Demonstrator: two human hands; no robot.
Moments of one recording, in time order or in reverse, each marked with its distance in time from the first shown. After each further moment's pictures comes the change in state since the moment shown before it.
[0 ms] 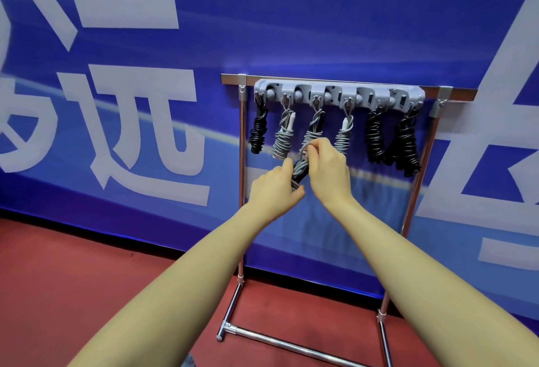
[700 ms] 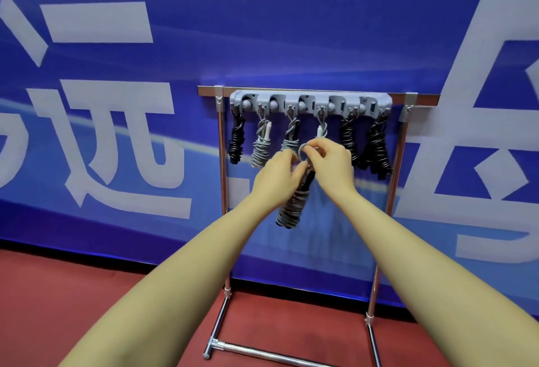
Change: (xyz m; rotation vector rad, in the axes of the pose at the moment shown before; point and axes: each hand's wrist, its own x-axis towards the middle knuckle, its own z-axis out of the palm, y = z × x) left_hand 0.038 0.045 -0.002 -0.368 0.025 -0.030; right_hand 0.026 0.027 -0.041 0.114 0.028 0.183
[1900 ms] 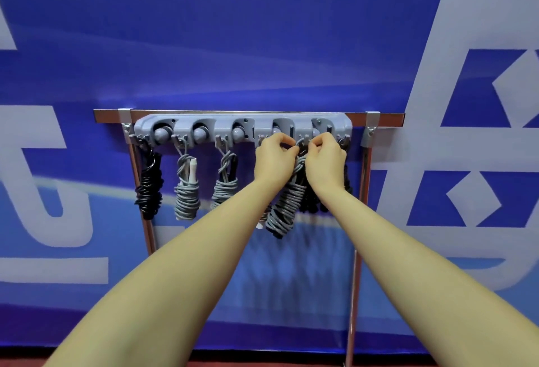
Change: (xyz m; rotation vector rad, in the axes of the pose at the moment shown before) left_hand 0.195 0.047 0.111 -0.417 0.104 -0.088; right_hand 0.158 0.093 -0.029 -0.099 0.257 0.130
